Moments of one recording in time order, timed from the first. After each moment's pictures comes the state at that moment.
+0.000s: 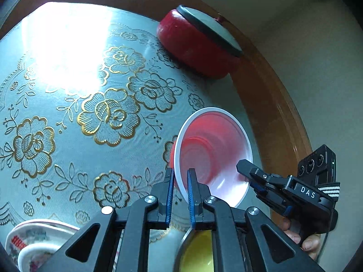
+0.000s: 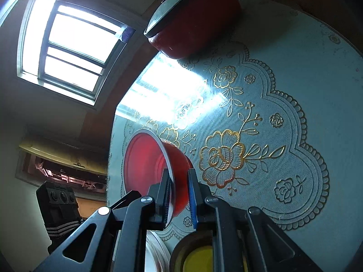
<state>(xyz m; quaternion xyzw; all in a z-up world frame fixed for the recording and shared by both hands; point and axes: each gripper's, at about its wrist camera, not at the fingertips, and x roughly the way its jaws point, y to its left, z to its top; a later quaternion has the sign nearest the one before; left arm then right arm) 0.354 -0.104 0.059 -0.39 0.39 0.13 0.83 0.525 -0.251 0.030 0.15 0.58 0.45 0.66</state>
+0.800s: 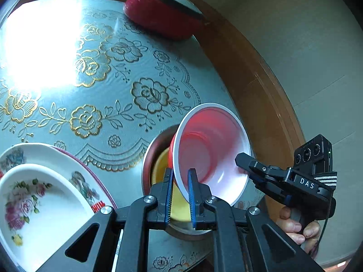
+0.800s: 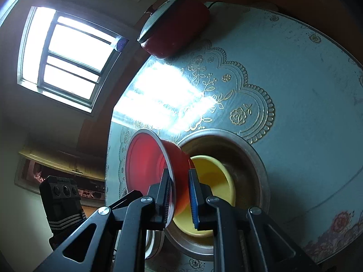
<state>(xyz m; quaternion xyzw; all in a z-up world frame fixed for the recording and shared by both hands) 0.300 -0.191 0.053 -0.36 0.43 0.03 0.83 0.444 -0.359 0.031 0.18 0.57 0.42 0.68</state>
